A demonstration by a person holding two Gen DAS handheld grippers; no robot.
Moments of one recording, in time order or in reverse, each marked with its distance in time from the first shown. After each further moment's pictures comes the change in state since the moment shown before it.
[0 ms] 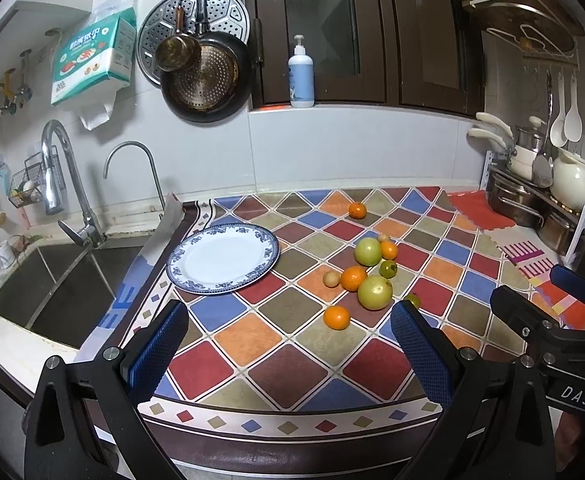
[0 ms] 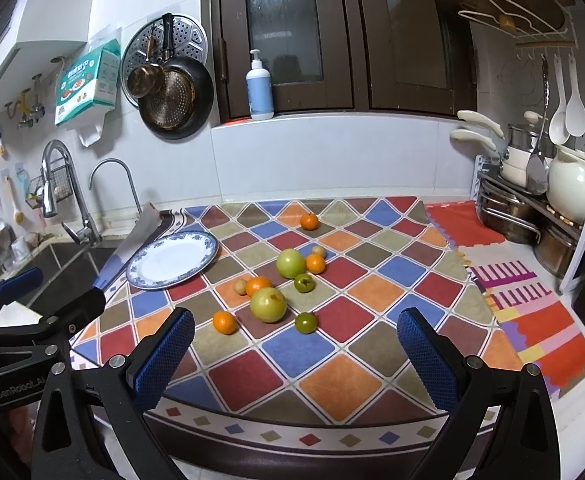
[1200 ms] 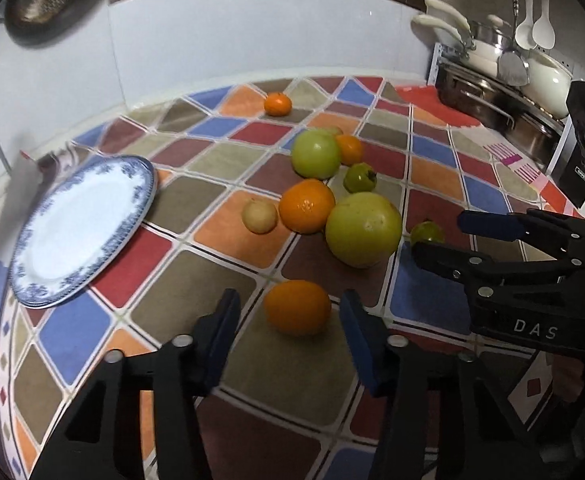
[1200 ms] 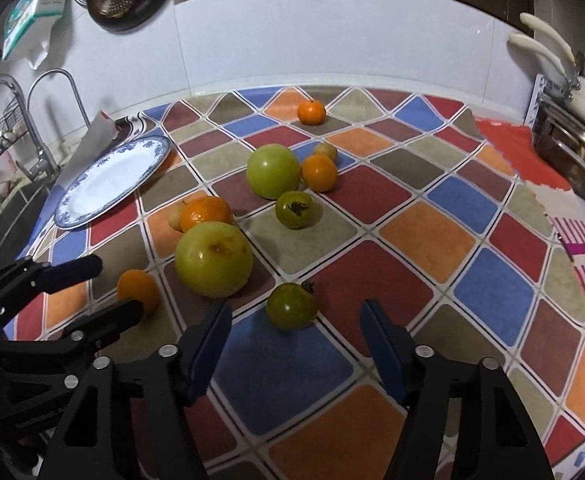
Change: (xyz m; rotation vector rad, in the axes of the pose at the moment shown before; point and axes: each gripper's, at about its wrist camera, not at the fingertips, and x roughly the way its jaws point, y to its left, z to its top) left arm 0.199 -0.027 -0.029 0.196 0.294 -0.350; right arm 0.192 -0.013 -0.031 -0.021 0.342 0.017
